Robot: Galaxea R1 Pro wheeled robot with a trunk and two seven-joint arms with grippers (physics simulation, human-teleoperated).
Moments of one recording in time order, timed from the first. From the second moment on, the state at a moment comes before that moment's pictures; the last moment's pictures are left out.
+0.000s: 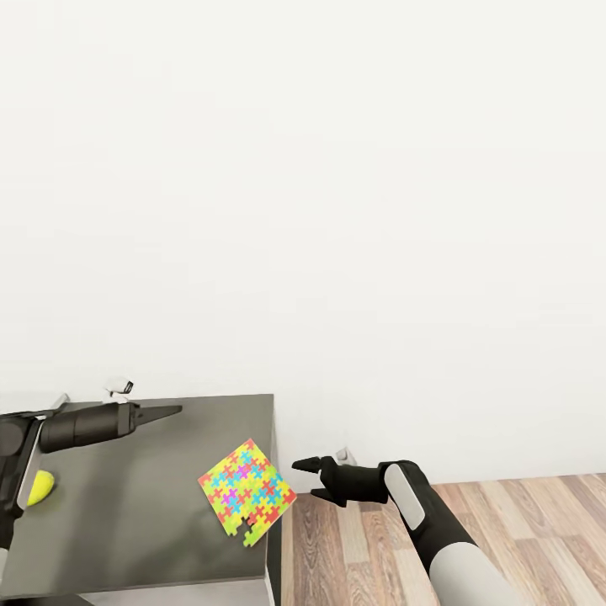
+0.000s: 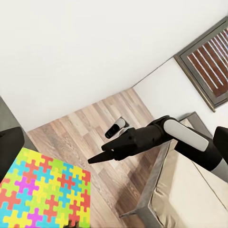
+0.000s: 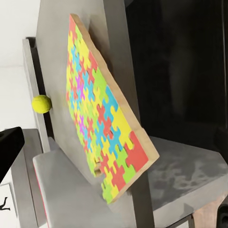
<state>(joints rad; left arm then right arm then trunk) -0.54 0.33 0.33 -1.32 -0.04 1.01 -1.56 -0.58 0.11 -0.03 -0.71 -0.58 0.98 0.49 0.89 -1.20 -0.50</state>
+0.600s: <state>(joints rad) -0.51 0.33 0.33 -1.41 -0.04 1.01 -1.56 -0.58 0.11 -0.03 -0.71 -0.58 0.98 0.49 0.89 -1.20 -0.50</state>
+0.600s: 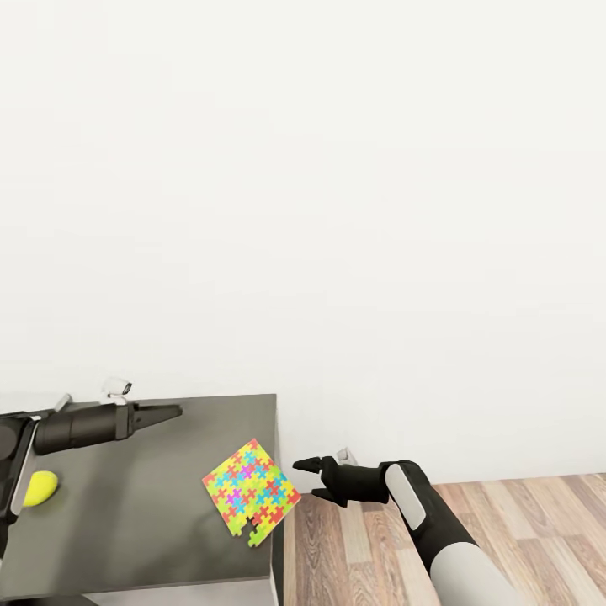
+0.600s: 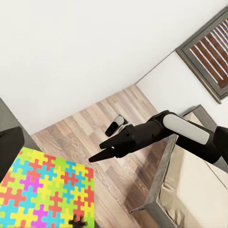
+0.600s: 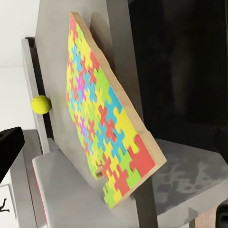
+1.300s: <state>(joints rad) -0.50 0.33 0.33 -1.42 -0.04 1.01 -1.57 -0.58 0.10 -0.03 -0.71 -0.58 0.98 0.49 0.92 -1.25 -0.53</state>
